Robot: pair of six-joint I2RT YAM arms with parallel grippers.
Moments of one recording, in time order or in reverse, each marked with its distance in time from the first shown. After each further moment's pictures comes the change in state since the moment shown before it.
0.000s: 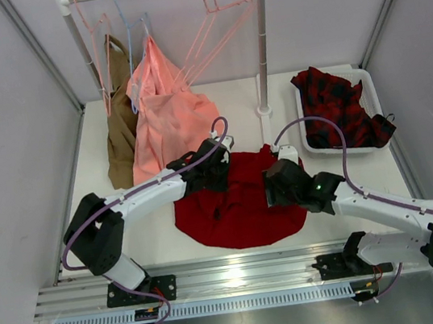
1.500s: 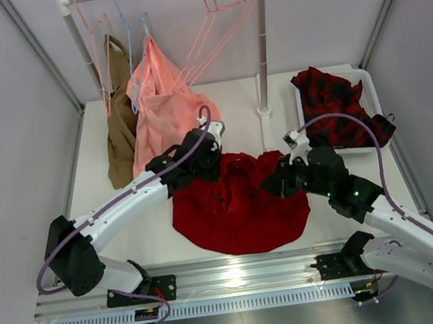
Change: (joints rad) left arm 0.000 -0.167 0.086 -0.124 -0.072 0.043; right arm -0.160 -0.289 -0.079 0.263 -0.490 -0.098
